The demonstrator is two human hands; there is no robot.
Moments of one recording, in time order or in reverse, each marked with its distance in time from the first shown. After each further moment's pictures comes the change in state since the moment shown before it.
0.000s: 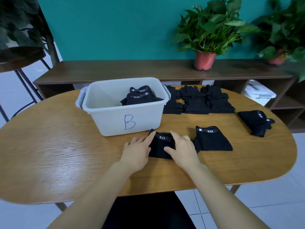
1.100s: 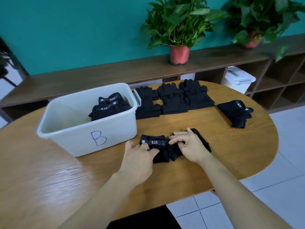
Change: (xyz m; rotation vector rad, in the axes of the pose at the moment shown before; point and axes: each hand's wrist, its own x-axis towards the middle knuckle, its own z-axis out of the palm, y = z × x) left_hand 0.029 0.081 -0.005 0.394 -0.005 0.234; right_hand 0.038 0.105 -0.043 0.332 0.015 -0.142
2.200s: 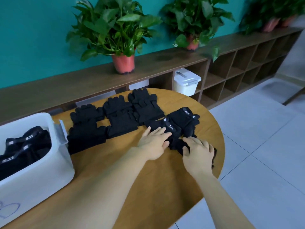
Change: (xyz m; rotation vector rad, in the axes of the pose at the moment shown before) left_hand 0.203 0.142 -0.018 -0.265 -0.227 0.418; right_hand -0.029 0.085 -0.094 -0.385 0.550 0.551
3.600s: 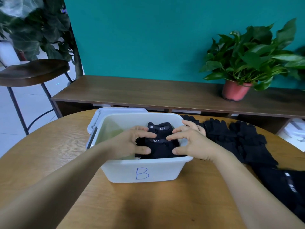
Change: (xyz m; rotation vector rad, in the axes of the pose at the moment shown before) left_hand -0.315 -0.241 -0.075 -0.875 0.388 -0.430; right_hand -0.020 -0.327 0.042 0.078 -0.779 -0.945
